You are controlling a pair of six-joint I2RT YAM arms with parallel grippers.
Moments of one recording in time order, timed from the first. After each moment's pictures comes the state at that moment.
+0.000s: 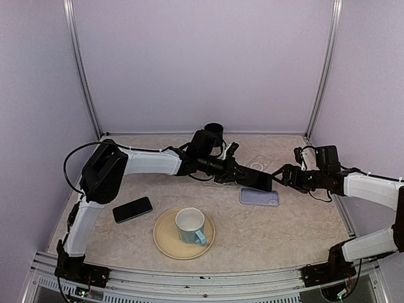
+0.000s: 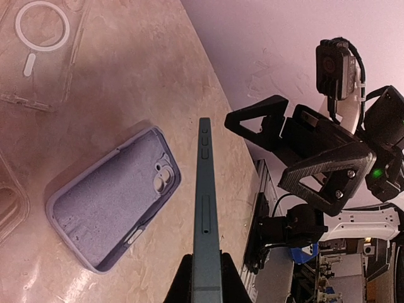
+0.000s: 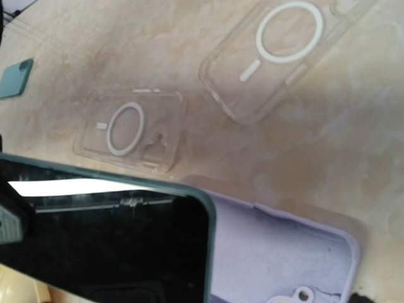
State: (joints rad) left arm -0.83 2.34 1.79 0.08 0.73 -0.79; right arm 0.18 1.22 0.61 -0.07 -0.46 0.43
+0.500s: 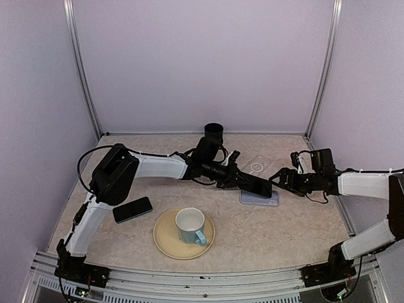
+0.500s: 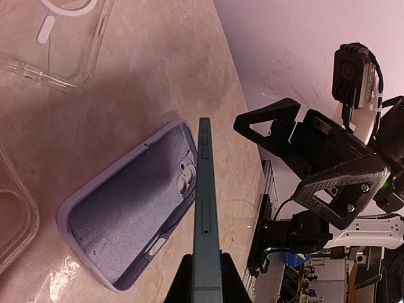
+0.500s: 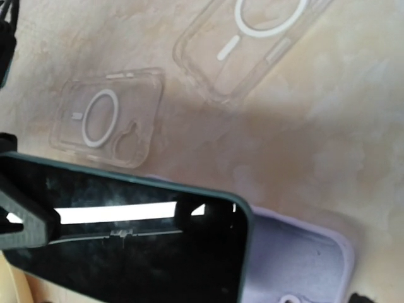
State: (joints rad) left arm -0.83 2.46 1.87 0.07 0.75 -0.86; right arm 0.18 1.33 0.60 0.00 -0.48 0.43
